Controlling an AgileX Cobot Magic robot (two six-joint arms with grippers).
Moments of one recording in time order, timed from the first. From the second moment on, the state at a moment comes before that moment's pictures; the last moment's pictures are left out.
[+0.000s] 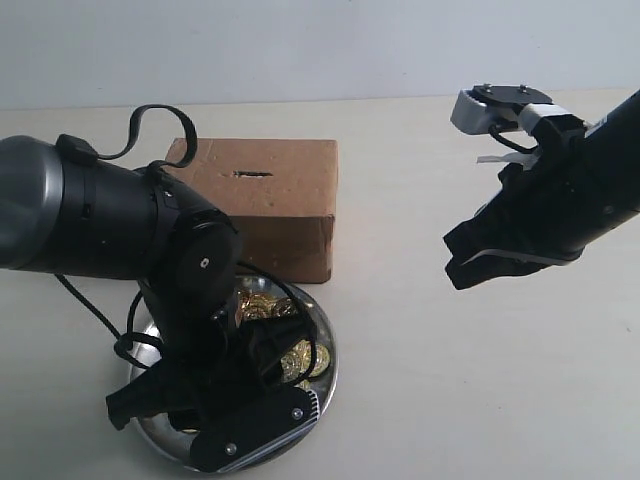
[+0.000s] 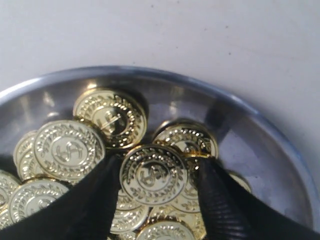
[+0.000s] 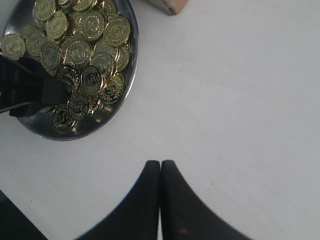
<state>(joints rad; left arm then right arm) -0.89 1.89 -0.97 -0.08 0.73 1.91 0.31 1.45 -0.85 0.59 0.87 -0.55</state>
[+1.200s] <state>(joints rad) -0.75 1.64 -0.96 0.05 0.68 1.30 0.31 1.40 -0.85 0.85 0.87 -0.71</state>
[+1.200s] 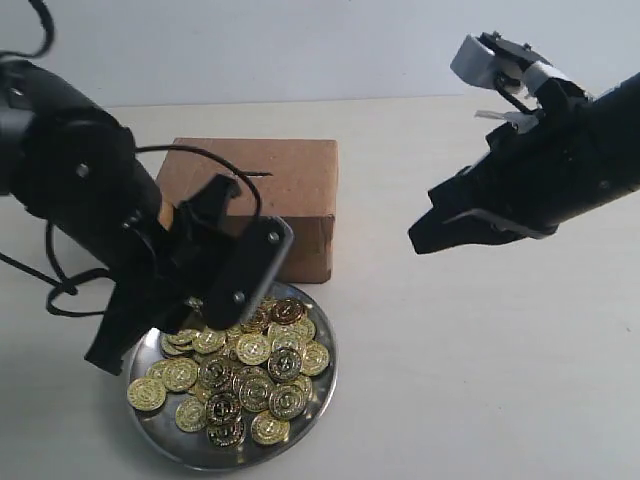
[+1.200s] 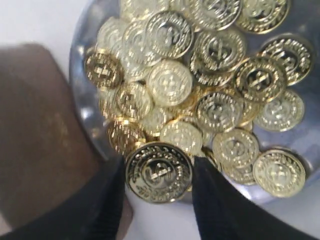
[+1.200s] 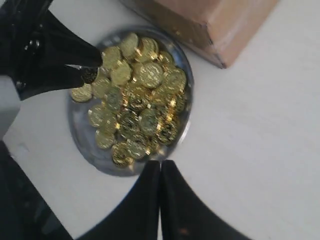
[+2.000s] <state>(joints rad) -0.66 1.29 -0.96 -0.15 0.70 1.16 0.61 1.63 -0.83 1.73 0.73 -1.18</state>
